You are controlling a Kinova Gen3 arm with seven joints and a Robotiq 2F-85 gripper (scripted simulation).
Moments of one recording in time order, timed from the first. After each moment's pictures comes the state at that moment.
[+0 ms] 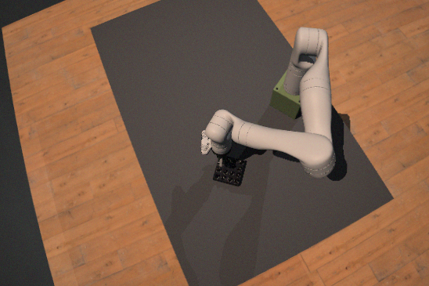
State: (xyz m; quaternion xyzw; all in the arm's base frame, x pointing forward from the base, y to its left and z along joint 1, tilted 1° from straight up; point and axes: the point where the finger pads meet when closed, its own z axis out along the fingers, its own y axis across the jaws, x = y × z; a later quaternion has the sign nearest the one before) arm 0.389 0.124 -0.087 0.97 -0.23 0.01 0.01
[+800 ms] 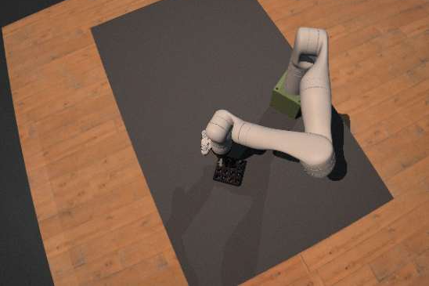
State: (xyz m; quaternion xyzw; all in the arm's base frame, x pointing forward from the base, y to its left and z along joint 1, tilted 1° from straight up) arm 0.389 0.124 -0.088 0.97 -0.23 0.01 0.01
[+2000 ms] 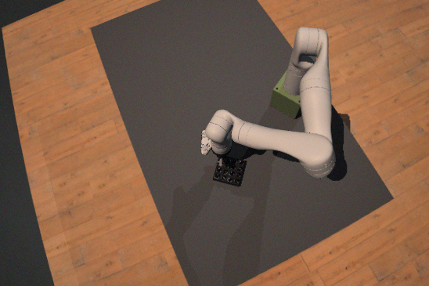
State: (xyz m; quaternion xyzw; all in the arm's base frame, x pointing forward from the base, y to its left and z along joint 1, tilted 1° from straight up) arm 0.389 0.124 -0.088 0.97 -0.24 0.01 0.01
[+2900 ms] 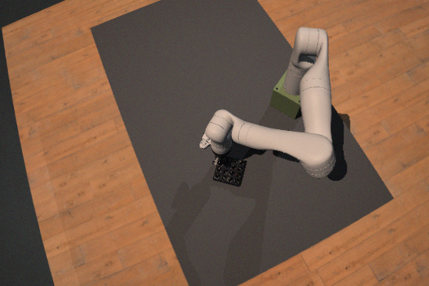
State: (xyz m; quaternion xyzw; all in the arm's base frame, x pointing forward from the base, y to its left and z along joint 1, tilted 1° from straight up) arm 0.388 0.123 -0.088 0.92 -0.40 0.01 0.00
